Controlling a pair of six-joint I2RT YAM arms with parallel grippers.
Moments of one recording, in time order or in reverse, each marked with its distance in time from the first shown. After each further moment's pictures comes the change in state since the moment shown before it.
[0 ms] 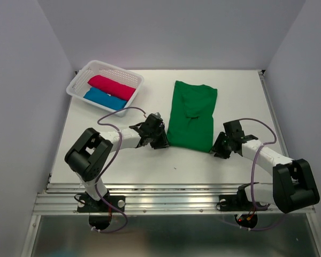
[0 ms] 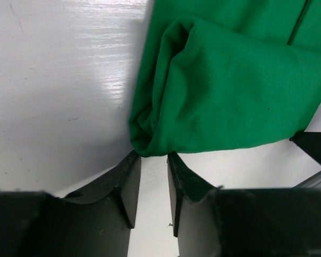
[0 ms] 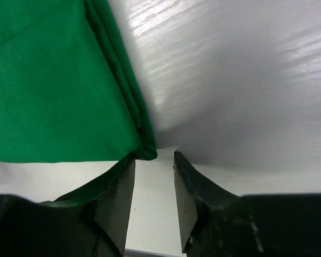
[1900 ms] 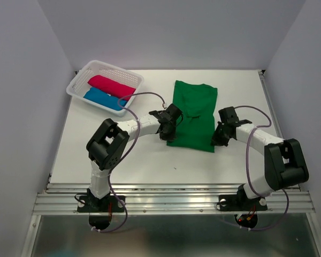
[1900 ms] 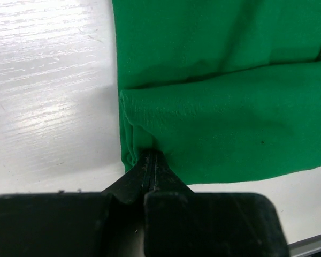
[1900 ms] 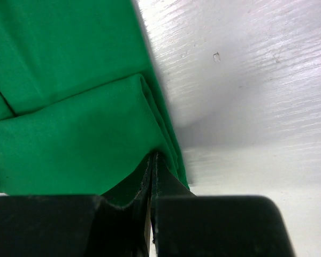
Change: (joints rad) left arm -0.084 0.253 0.467 -0.423 -0.173 0.238; right arm -0.007 0.234 0.237 -0.058 0.098 -0.054
